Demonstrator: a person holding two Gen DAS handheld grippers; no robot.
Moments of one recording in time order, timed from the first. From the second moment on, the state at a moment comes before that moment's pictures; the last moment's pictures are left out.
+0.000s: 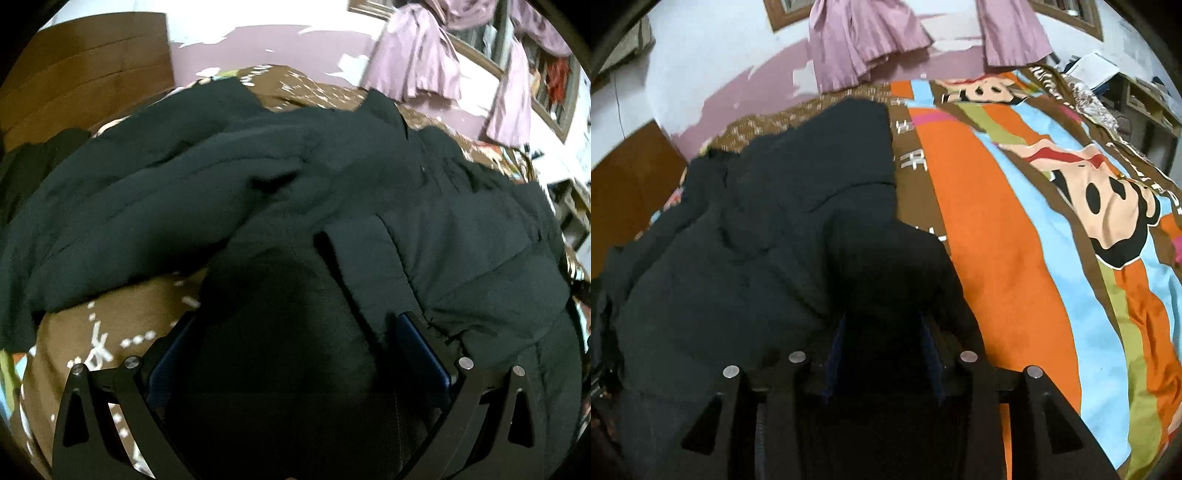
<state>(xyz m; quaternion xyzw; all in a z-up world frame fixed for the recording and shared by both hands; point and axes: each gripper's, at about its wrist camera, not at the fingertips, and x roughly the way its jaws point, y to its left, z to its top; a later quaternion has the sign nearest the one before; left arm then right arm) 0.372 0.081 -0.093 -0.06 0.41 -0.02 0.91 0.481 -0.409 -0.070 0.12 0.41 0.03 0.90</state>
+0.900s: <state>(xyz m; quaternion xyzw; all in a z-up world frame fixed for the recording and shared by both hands) 0.251 0.382 -0.124 -0.49 0.27 0.25 0.79 0.504 -0.122 -0.027 -0.04 0.35 0.23 0.91</state>
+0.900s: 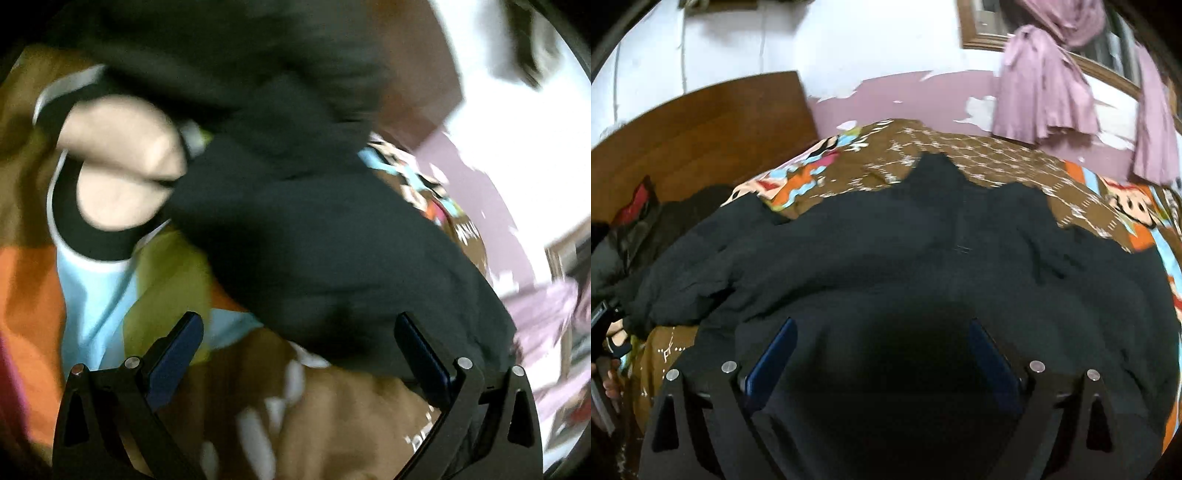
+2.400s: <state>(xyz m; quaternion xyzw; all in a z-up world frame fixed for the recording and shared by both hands) 0.268 0.037 0.176 -0.08 0.04 -0.06 0.99 0.471 -0.256 -0.018 0.03 0.35 0.21 0.91</state>
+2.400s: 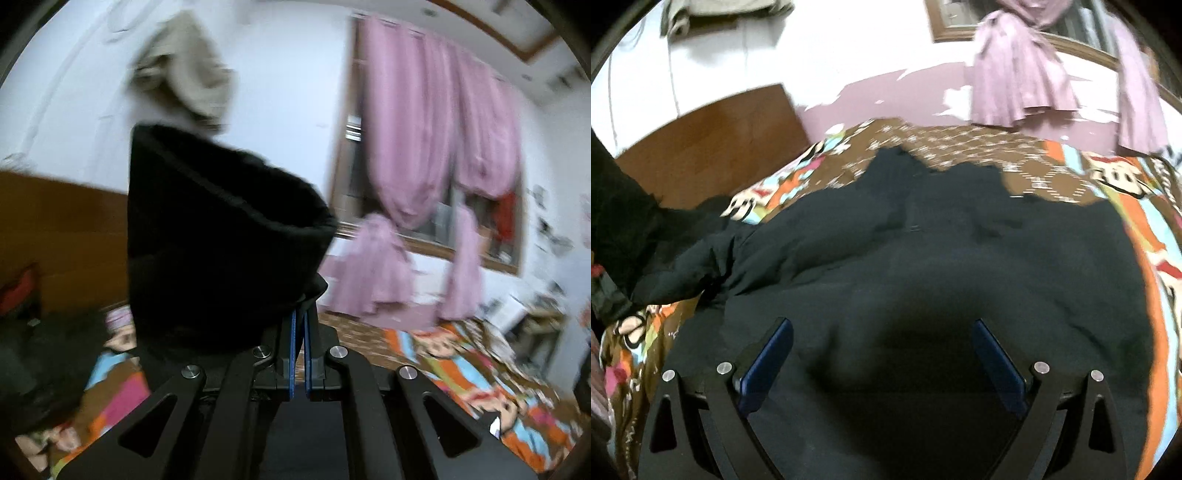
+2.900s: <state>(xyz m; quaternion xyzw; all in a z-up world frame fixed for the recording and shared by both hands) 0.327 -0.202 0.064 0.03 0.26 -0.28 0.92 0.426 -0.444 -0.020 0.16 0.32 0.12 0.92</state>
